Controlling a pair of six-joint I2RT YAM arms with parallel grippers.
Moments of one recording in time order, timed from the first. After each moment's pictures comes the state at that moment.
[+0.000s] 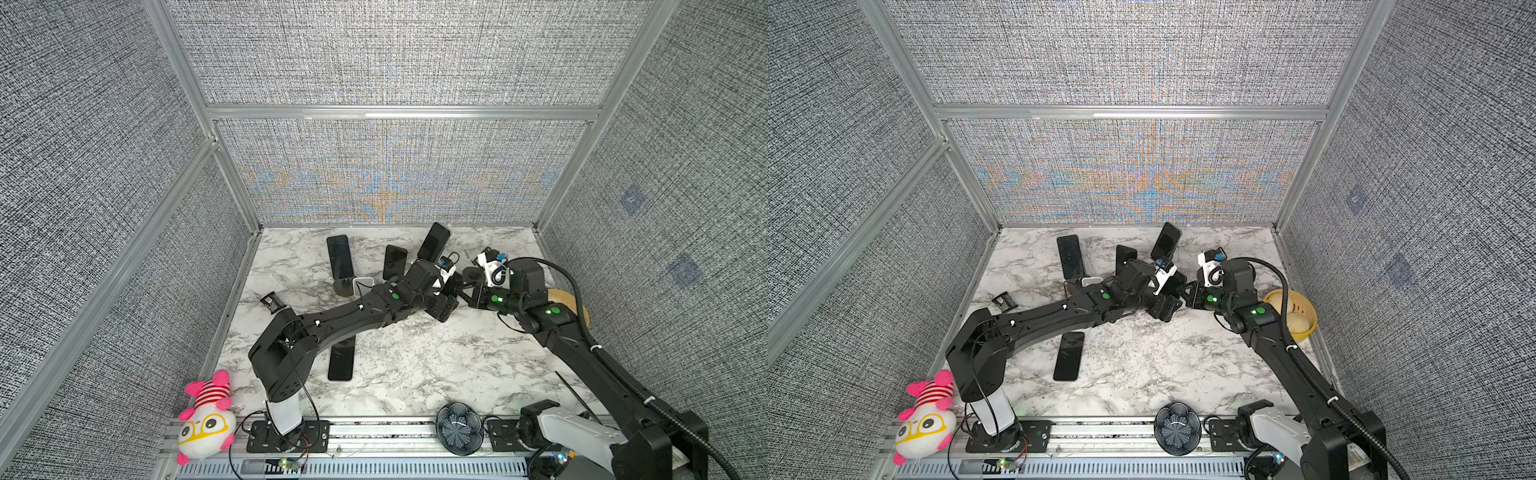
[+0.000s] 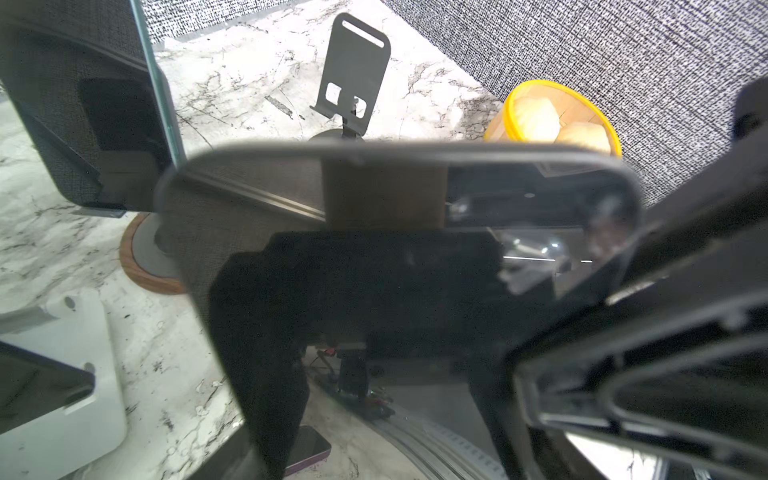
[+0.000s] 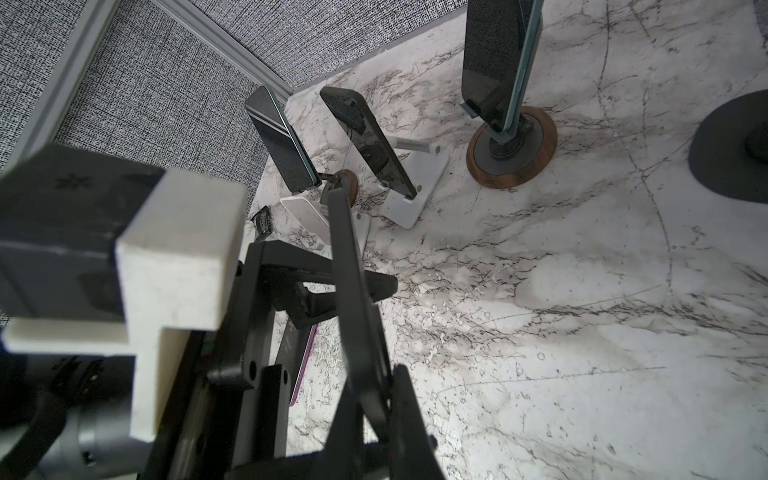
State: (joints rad) left arm -0.95 1.78 1.34 -0.20 0.10 -0.21; right arm 0.29 1.09 0.85 -0.33 -0.48 0.50
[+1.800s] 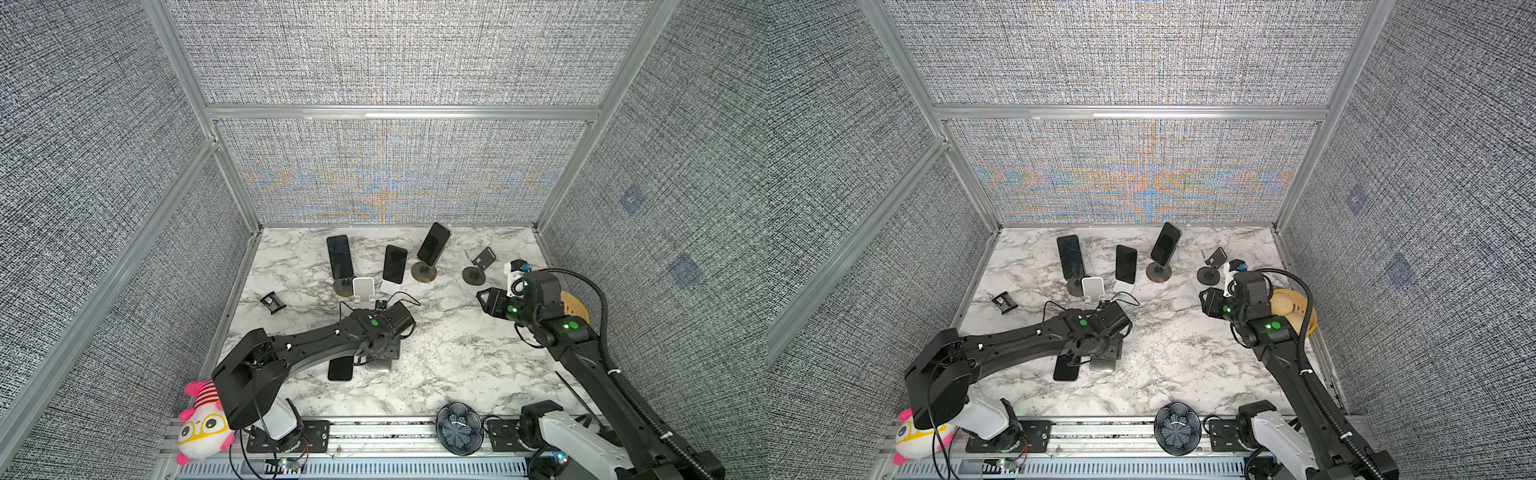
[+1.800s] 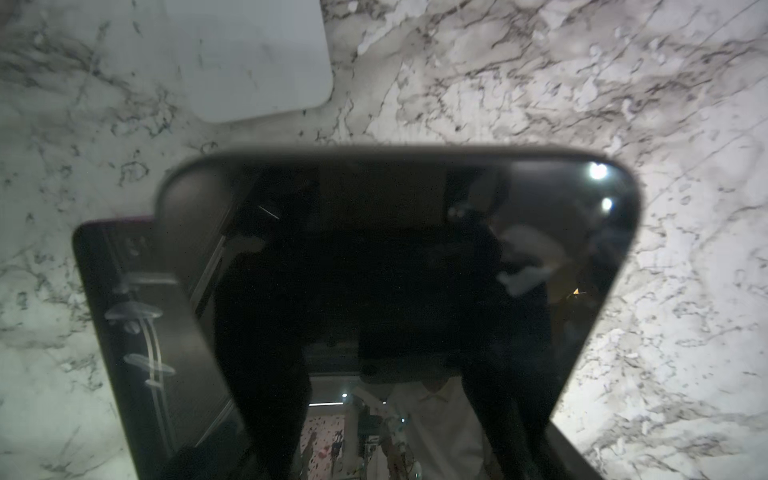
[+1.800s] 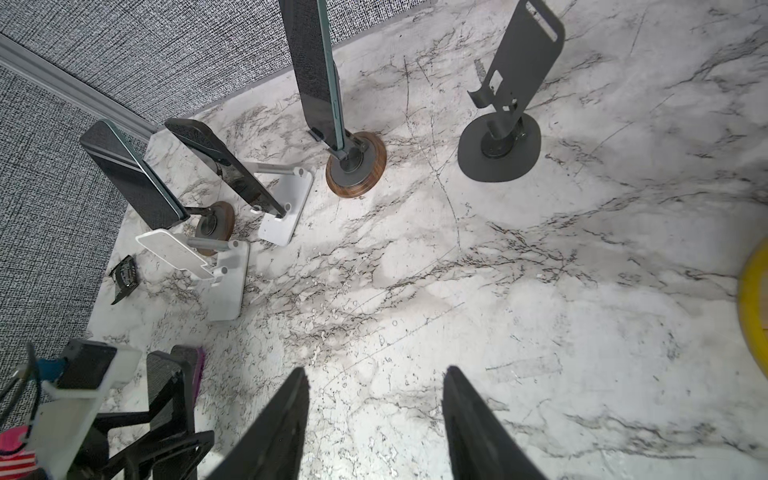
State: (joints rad) left arm -1.00 1.56 1.00 -0.78 -0.17 -0.84; right arm 0.22 0.94 0.81 -0.53 -0.16 0.43
